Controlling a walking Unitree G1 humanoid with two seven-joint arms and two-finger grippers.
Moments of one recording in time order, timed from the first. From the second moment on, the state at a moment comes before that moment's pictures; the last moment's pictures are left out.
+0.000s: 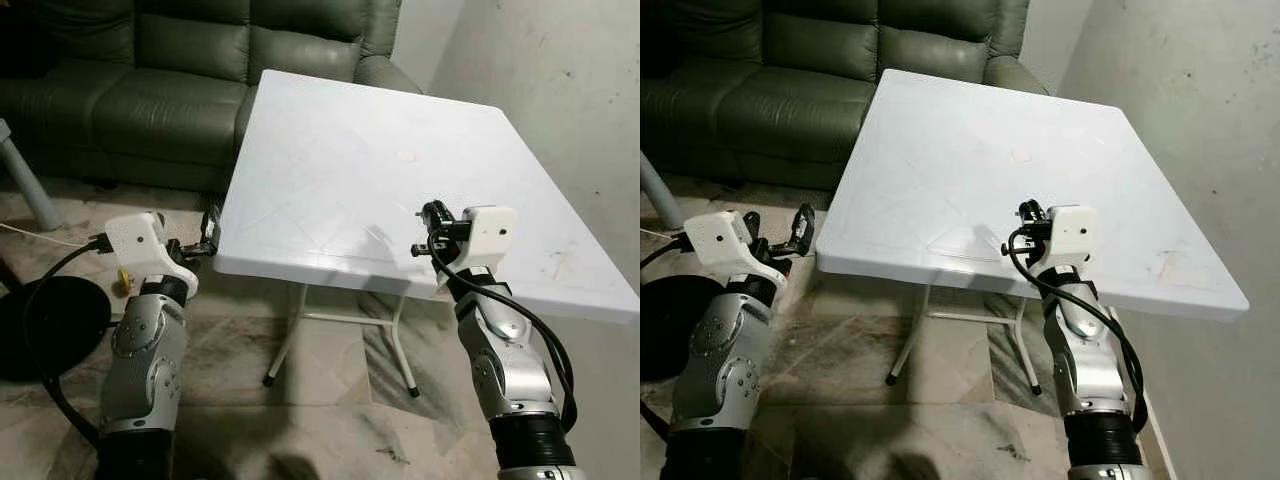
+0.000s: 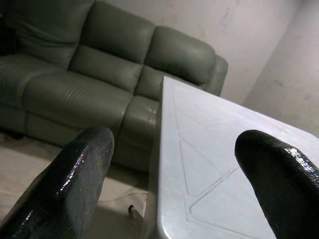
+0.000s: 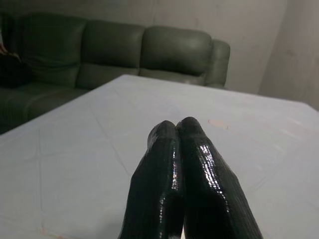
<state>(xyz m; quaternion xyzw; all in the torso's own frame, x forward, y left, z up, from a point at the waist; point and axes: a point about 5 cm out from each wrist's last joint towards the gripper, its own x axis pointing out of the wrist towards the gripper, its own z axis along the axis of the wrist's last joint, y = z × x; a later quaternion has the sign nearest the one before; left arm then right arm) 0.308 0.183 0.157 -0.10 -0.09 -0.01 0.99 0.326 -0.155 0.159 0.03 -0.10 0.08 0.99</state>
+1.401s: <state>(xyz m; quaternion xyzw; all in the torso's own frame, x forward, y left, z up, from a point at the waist) 0.313 0.186 0.160 -0.13 -0.08 0.00 0.99 0.333 -0.157 0.154 0.02 -0.07 0.09 0.99</state>
